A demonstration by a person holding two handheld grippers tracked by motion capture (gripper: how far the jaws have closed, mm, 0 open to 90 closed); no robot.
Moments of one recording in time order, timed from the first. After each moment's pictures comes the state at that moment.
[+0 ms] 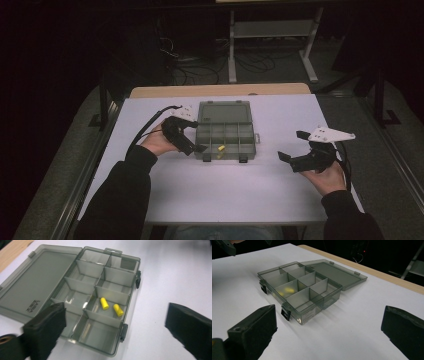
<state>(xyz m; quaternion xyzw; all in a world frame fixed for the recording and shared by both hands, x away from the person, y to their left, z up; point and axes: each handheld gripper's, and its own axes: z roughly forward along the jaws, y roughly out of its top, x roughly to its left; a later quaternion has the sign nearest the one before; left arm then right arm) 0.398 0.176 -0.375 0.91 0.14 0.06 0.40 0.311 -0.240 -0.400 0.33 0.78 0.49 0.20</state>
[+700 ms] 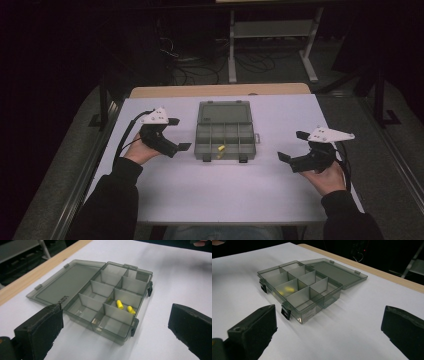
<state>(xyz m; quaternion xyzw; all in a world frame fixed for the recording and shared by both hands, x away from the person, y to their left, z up) 0.374 0.231 -0.379 0.85 0.19 0.12 0.48 0.311 -0.239 -0.401 0.33 0.78 0.48 0.20</state>
